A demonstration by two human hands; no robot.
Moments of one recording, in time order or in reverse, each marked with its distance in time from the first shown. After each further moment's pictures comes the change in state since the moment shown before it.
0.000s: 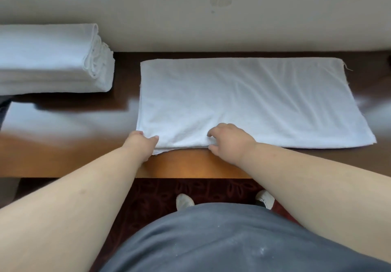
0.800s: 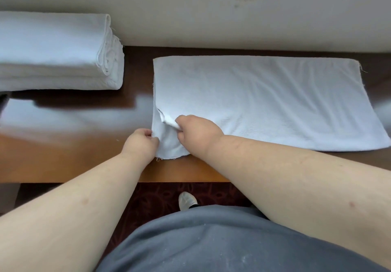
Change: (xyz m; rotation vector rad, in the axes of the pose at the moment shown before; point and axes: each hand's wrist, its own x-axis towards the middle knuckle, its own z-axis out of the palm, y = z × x) left_hand 0.044 -0.029 -0.032 0.053 0.011 0.218; right_hand 0.064 -0.132 -0.006 0.089 0.074 -0.048
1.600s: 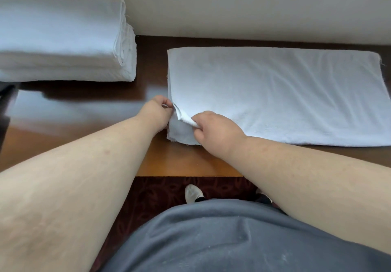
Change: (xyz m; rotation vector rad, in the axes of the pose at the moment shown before) left_hand 0.039 0.042 -0.027 -0.159 -0.125 0.176; right_hand -0.010 -0.009 0.007 0.037 0.039 -0.035
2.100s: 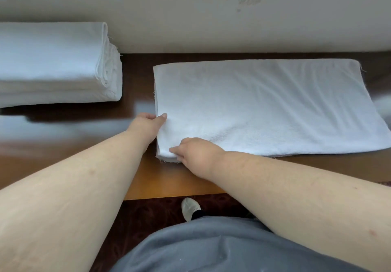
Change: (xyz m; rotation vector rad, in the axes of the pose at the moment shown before) left_hand 0.022 0.008 0.007 -0.036 0.050 -0.184; right_hand 0.015 0.001 0.013 -0.169 -0.349 -0.107
